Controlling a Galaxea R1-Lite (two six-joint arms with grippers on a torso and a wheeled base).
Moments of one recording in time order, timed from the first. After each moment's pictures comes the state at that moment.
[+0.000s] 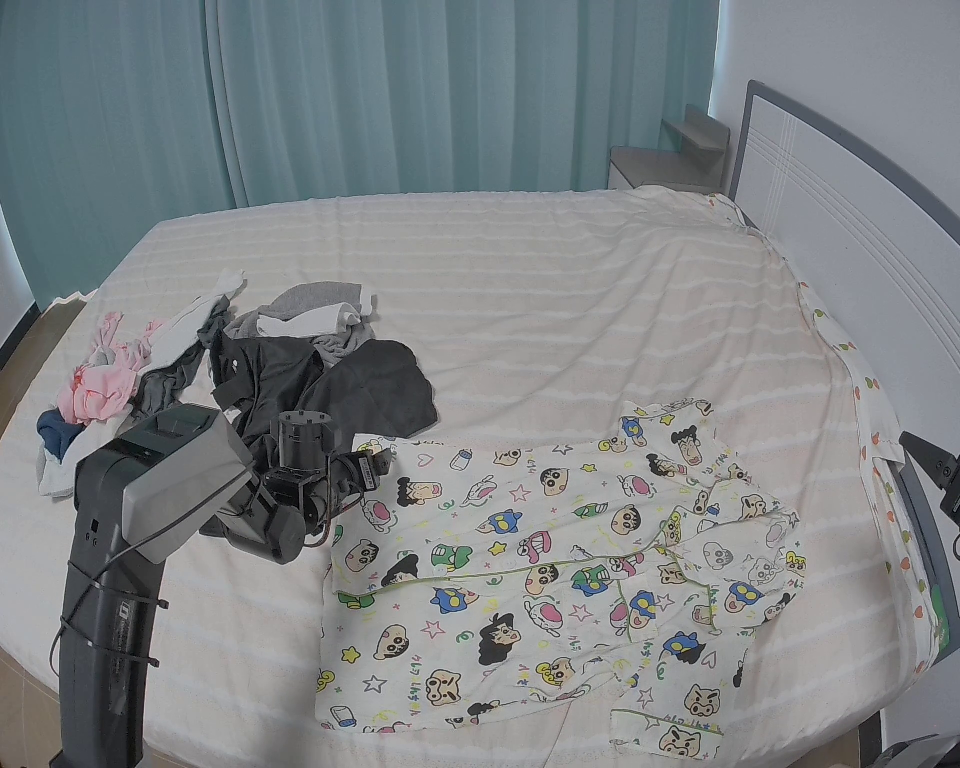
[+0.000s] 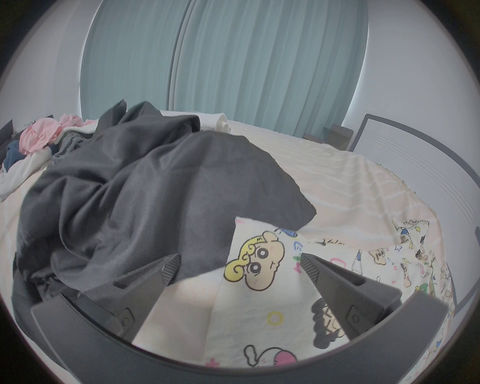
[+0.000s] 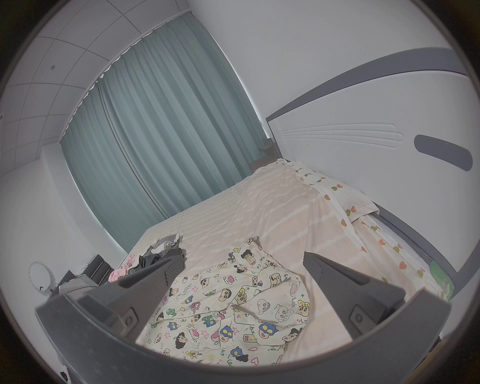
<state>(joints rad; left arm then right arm) -0.23 2.54 -1.29 -0.87 0.13 -0.30 -0.42 1.10 -0.27 -0.70 0.51 0.38</state>
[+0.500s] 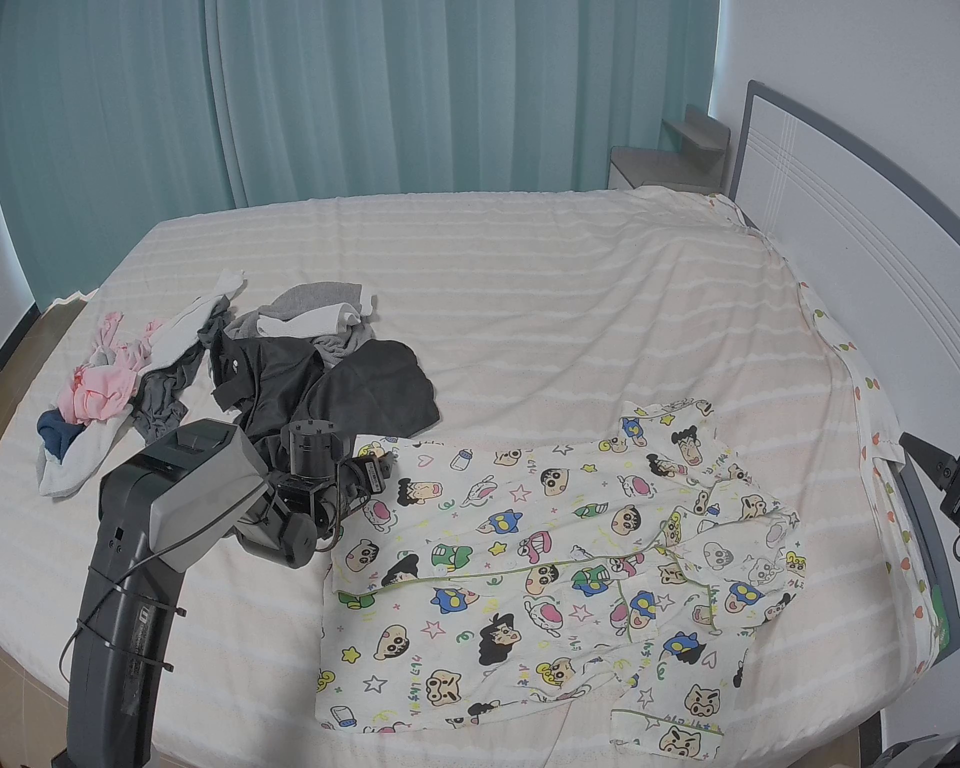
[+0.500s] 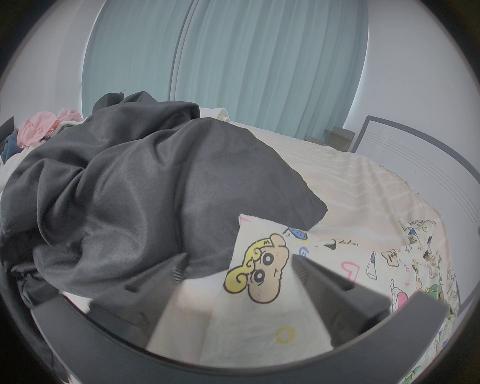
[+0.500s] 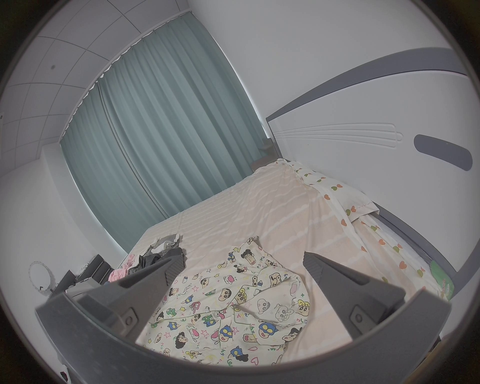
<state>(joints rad) -0.23 2.64 -1.38 -0.89 0.13 -0.31 -0.42 1.10 -0.27 -0.70 0.51 0.38</state>
